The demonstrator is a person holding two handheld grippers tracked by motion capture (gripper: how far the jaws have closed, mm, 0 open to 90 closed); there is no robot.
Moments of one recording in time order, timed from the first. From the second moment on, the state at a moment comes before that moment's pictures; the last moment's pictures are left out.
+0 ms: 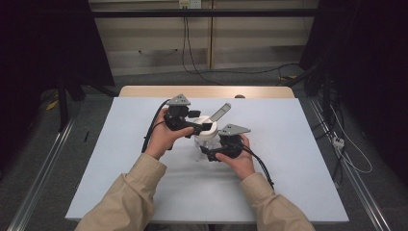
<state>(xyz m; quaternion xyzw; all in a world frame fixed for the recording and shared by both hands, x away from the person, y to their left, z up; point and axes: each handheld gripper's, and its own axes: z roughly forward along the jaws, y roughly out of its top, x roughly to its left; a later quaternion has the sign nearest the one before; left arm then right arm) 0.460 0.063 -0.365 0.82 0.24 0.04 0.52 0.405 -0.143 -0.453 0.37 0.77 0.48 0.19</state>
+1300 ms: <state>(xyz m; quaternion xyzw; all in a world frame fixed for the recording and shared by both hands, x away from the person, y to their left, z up) 0.406 0.143 -0.424 0.83 0.26 0.05 0.50 0.350 -0.204 -0.452 0.37 0.78 0.48 0.18</state>
